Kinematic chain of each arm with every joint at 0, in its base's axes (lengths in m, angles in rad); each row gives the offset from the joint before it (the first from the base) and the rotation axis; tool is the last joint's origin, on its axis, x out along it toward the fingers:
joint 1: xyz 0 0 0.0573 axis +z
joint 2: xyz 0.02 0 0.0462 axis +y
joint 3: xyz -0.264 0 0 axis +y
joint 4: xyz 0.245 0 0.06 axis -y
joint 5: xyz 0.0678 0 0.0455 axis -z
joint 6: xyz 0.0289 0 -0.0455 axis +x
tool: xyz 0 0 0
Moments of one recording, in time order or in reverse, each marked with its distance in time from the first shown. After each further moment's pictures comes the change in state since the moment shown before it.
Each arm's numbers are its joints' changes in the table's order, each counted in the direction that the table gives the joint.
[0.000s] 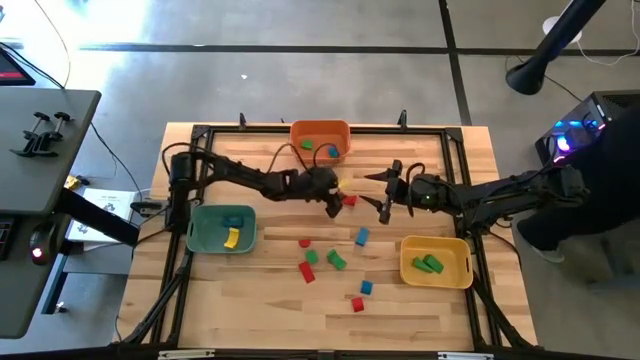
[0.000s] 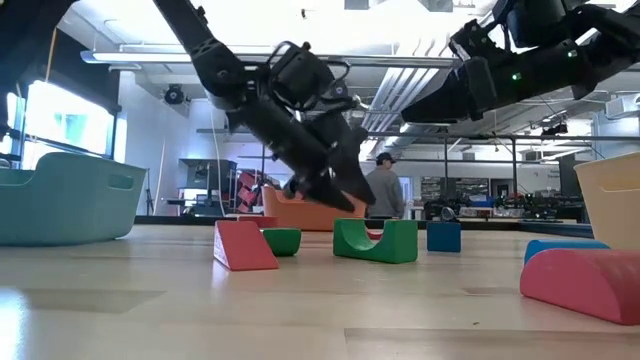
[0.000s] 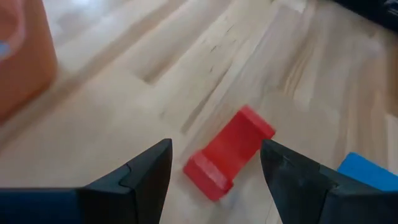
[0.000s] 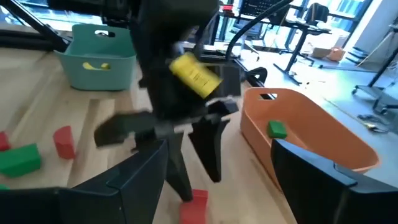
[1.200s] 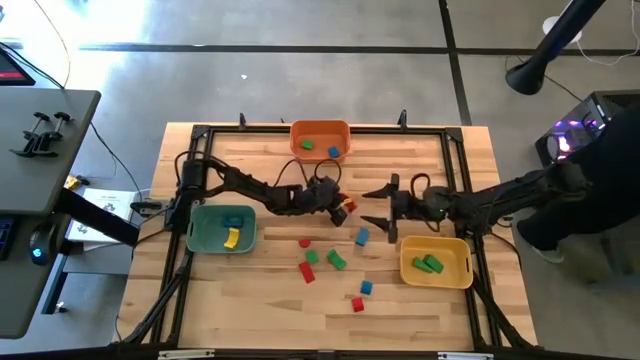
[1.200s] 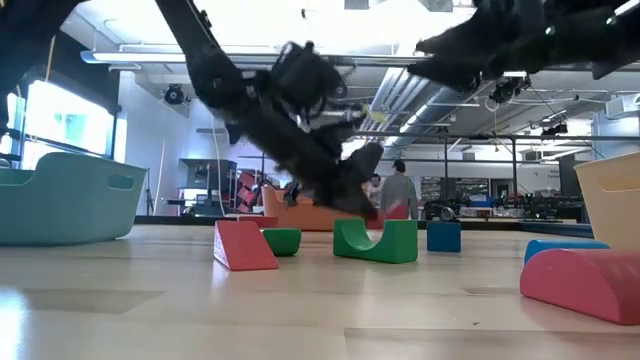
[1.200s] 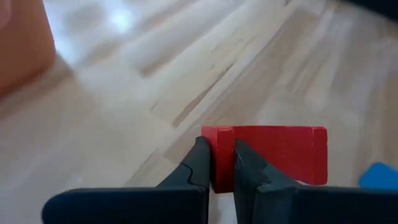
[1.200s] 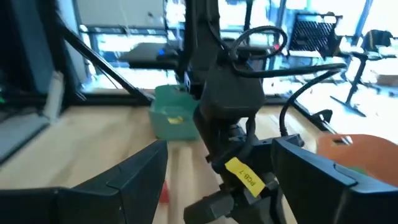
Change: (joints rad) left arm -0.102 0.069 0.002 0.114 -0.209 -0.025; right arm 0.203 -0.061 -0.001 0.099 -0.026 0.116
